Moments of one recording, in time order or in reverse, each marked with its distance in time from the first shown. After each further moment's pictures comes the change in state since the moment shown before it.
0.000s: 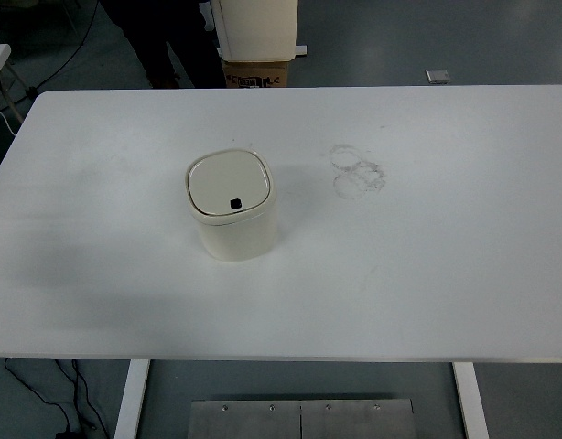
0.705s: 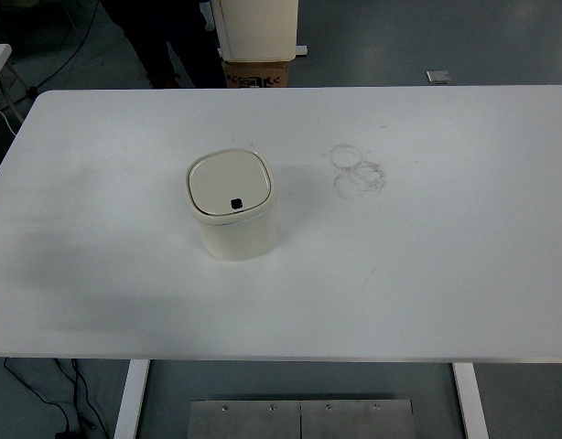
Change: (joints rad) left arm 0.001 -0.002 0.008 0.000 0.012 0.048 -0.001; right arm 0.000 0.000 0.000 0.000 0.000 0.000 0.000
